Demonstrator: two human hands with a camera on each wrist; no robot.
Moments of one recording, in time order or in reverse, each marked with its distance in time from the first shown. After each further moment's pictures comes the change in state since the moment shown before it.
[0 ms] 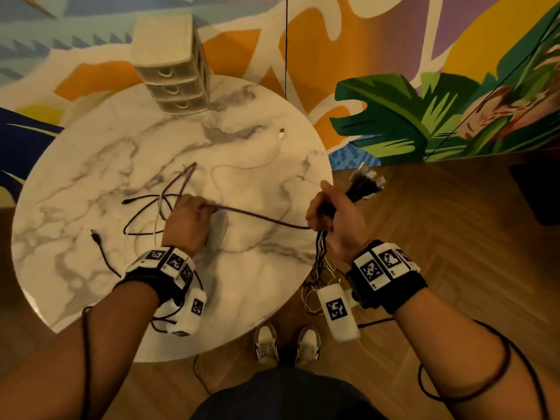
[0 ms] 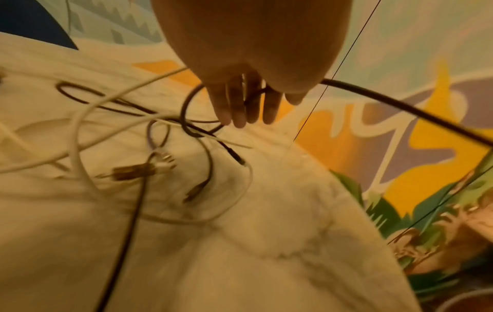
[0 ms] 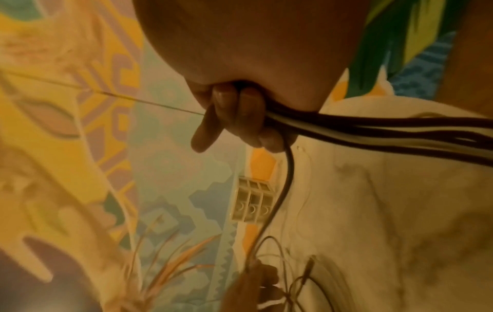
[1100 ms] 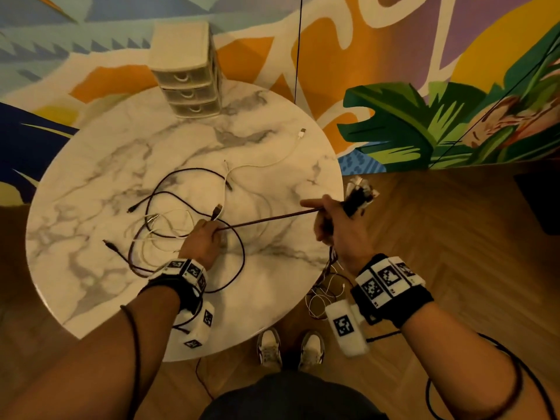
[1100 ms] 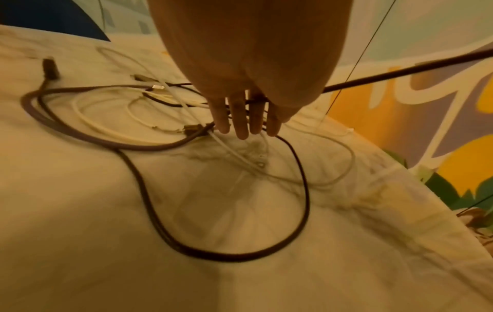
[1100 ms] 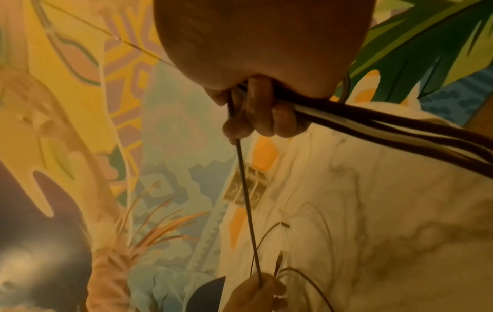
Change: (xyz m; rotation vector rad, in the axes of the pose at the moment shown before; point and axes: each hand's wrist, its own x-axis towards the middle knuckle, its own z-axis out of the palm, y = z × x) left_hand -0.008 -0.048 0.030 0.046 -0.254 -0.084; right_hand -0.005 0.018 0.008 -0.225 0.042 -0.104
